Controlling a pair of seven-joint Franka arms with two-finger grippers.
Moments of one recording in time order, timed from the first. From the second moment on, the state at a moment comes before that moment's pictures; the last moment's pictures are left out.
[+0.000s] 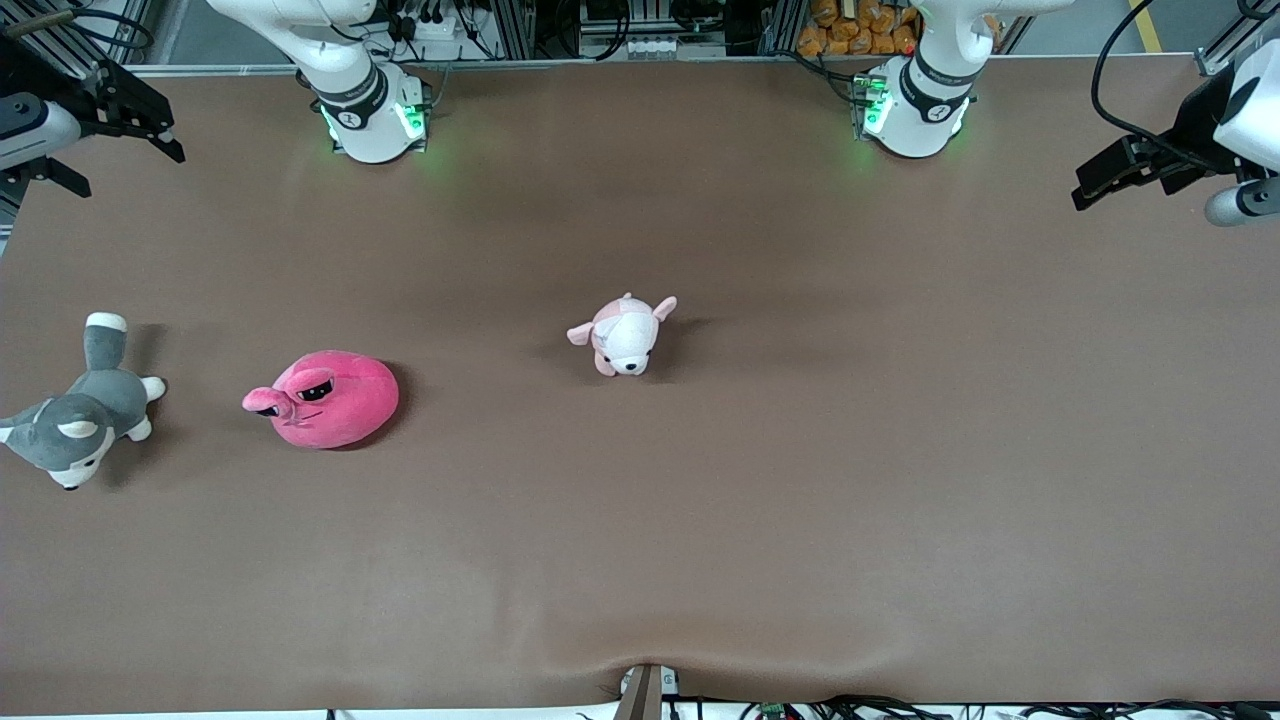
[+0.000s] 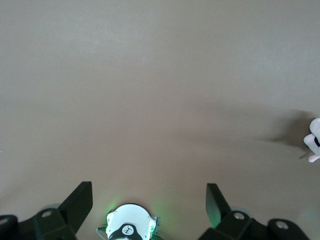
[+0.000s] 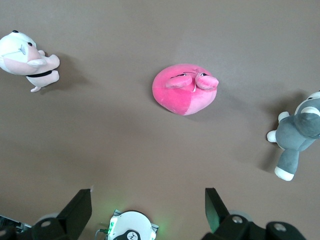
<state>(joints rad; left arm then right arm) -0.05 -0.11 -0.05 -1.60 0.02 1.40 -0.25 -0.08 -0.10 0.14 -1.47 0.05 1.30 -0.32</state>
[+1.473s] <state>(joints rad) -0.03 -0.11 -0.04 -1.60 0.03 1.43 -0.20 -0.09 -0.10 0.13 -1.46 0.05 1.26 -0.17</state>
